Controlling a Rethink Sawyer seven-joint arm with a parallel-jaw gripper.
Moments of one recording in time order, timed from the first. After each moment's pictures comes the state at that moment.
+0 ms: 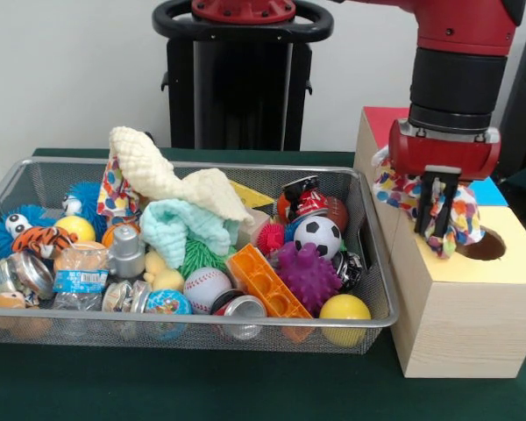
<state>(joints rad) 0.09 -0.56 -0.11 1.50 0.09 0.40 1.84</state>
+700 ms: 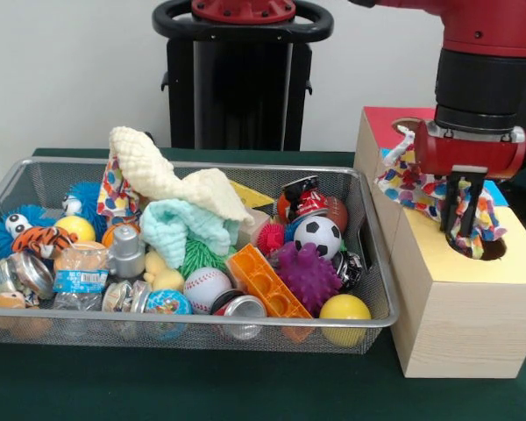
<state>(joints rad) 0.13 -0.54 -0.11 1.49 0.11 0.40 1.84</state>
